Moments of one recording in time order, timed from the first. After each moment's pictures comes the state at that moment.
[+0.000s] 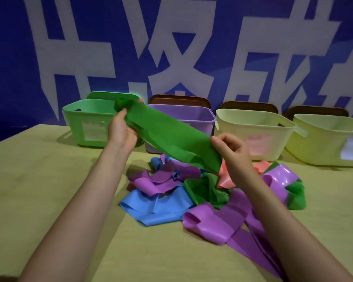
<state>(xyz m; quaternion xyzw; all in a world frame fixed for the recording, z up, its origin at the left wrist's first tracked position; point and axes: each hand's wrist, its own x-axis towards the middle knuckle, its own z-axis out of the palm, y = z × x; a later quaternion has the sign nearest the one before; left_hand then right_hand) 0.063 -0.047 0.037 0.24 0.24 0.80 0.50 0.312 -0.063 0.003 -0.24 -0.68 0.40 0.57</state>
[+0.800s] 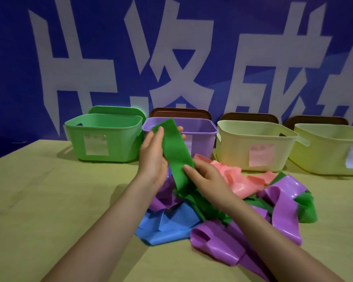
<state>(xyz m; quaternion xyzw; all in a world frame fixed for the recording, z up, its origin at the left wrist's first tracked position) 0.133 -0.082 0.028 0.34 0.29 0.75 0.48 0.267 -0.066 -0.027 -0.31 -0.77 0.34 0.44</state>
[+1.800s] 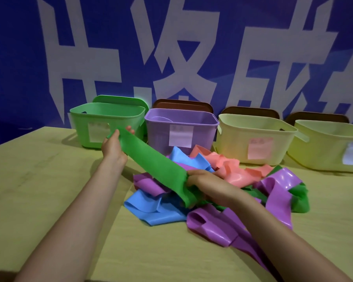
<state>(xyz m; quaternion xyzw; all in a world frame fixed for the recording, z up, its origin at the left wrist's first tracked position) 0.012 -0.029 -0.025 0.12 0.30 0.83 0.45 0.271 -0.090 -0.020 -0.44 -0.70 0.52 0.20</state>
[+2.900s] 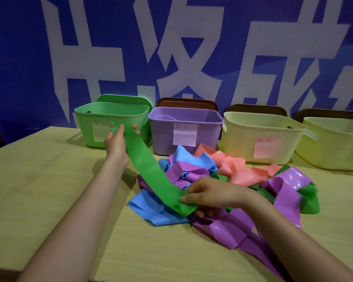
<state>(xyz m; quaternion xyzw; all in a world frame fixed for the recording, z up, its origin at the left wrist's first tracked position) 0.027 -0.048 -0.011 0.19 0.42 0.81 0.36 0.284 -0.094 -0.017 -0.37 -0.85 0.38 0.01</state>
